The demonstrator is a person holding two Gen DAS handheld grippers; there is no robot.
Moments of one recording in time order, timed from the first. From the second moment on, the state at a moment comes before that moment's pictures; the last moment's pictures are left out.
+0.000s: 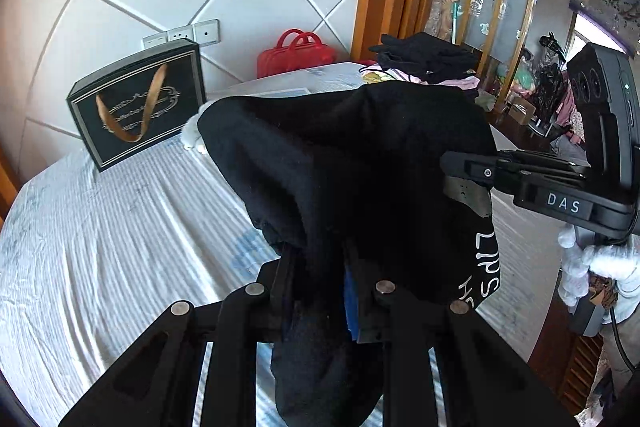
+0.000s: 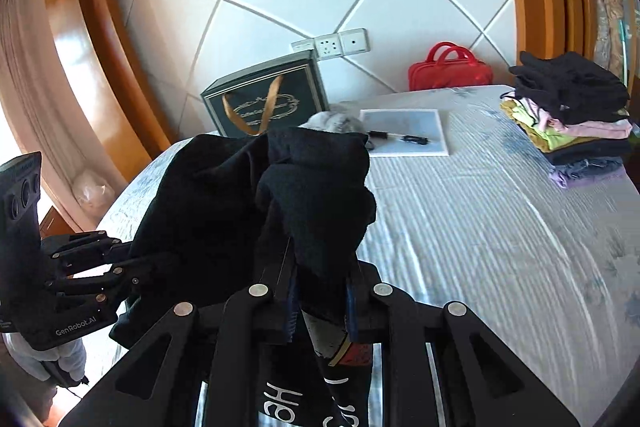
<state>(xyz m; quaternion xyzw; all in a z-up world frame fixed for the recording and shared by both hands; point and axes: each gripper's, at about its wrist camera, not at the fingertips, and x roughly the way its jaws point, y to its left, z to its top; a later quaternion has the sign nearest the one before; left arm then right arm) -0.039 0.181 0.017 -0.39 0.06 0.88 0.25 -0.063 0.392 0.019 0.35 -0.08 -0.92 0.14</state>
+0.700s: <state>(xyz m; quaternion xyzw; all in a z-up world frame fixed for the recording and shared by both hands) -0.183 0.540 0.109 -0.33 0.02 0.89 0.32 -0.186 0.728 0.142 0.31 -0.02 -0.95 0.08</state>
